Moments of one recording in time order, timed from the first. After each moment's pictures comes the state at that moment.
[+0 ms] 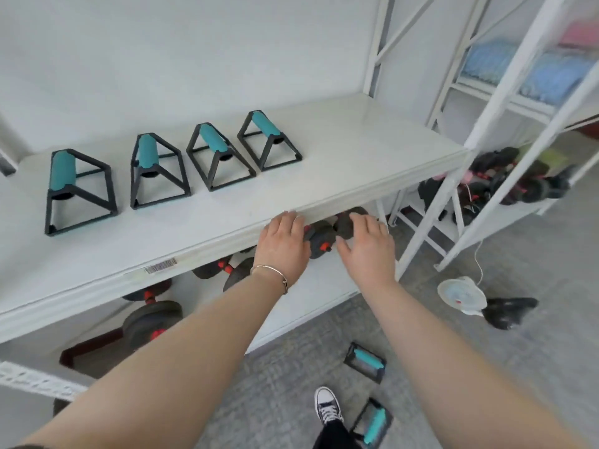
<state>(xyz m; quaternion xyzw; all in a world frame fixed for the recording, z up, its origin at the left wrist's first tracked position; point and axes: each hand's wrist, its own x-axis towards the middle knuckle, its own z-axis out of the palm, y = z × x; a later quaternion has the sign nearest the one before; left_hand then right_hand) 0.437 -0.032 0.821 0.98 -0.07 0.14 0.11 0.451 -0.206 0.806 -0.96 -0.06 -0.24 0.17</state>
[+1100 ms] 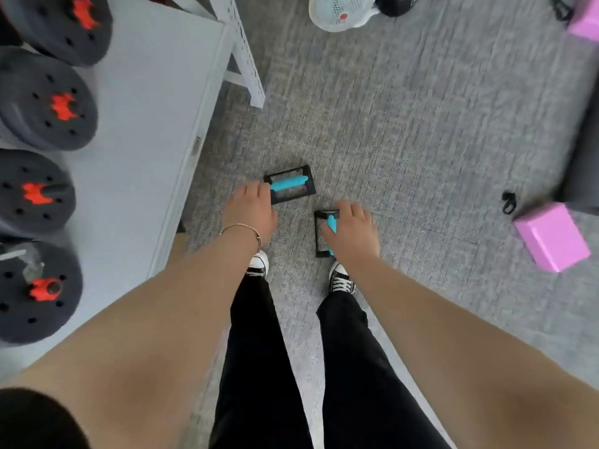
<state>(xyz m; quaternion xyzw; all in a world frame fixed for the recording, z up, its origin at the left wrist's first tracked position) 0.498 -0.279 0.373 0.89 -0.37 -0.25 -0.06 0.340 -0.409 0.365 -0.86 0.39 0.19 0.28</state>
